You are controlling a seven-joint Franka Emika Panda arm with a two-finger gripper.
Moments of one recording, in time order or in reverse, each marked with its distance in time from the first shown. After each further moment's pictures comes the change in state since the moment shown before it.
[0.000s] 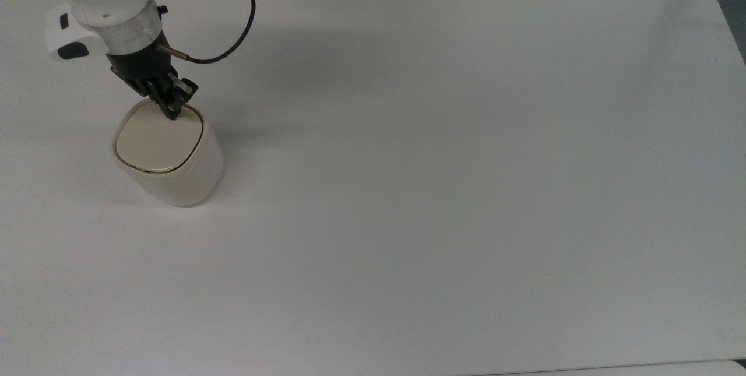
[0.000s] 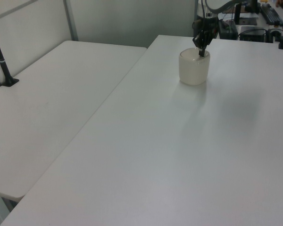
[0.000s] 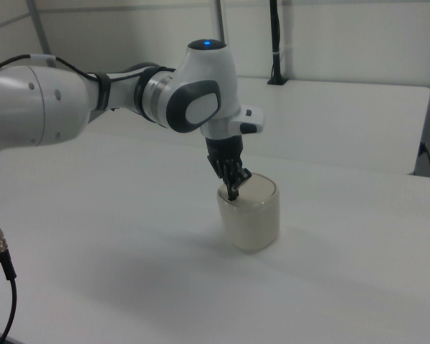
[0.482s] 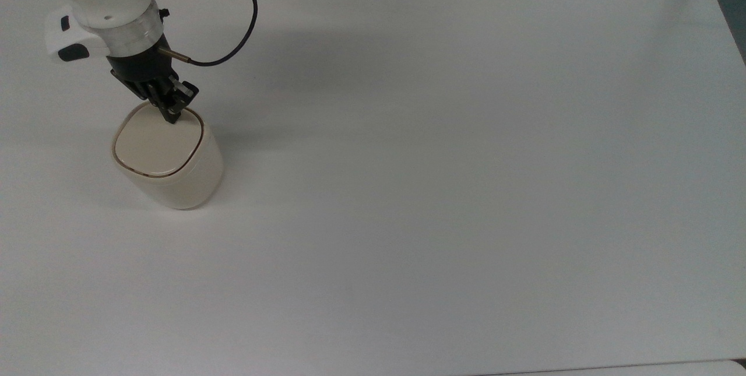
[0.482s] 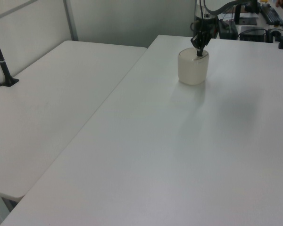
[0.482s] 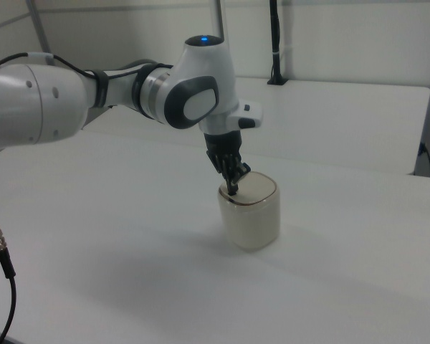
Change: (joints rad) arm 0.007 -0.001 0.000 0.011 0.000 0.009 0.003
